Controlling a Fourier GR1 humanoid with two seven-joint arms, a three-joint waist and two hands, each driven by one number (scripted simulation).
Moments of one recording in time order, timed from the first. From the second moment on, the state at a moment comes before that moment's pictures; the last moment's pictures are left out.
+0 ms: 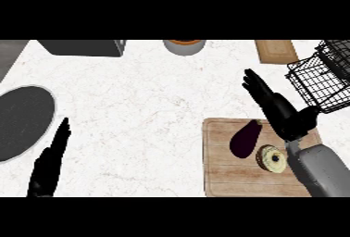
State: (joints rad) left arm 0.08 0.46 -0.26 -1.43 0.15 0.38 -0.07; right arm -0.34 -0.43 0.33 -1.37 -0.37 0.00 -0.07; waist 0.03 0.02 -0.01
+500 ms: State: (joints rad) left arm -0.03 0.37 -0.25 -1.53 0.16 0.42 -0.08; right arm -0.19 -0.41 -0.06 -1.41 -0.67 -0.05 -0.23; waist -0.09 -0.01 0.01
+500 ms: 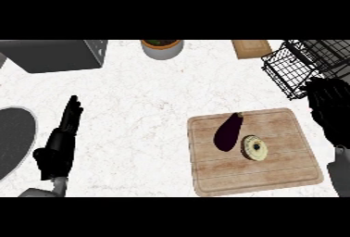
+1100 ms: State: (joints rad) left arm -0.12 0.32 -0.29 -1.54 0.14 0.43 -0.02; right arm 0.26 -0.59 -0.29 -1.58 -0.85 0.48 -0.30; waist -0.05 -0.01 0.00
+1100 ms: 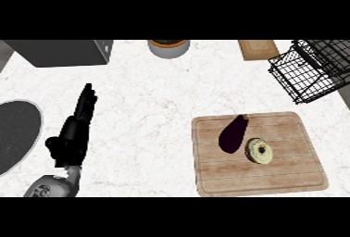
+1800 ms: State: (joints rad) left arm -0.15 0.30 -0.31 -1.55 0.11 0.43 0.02; right arm 0.43 -0.98 -0.43 -2.08 -0.30 0.36 -0.02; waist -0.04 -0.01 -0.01
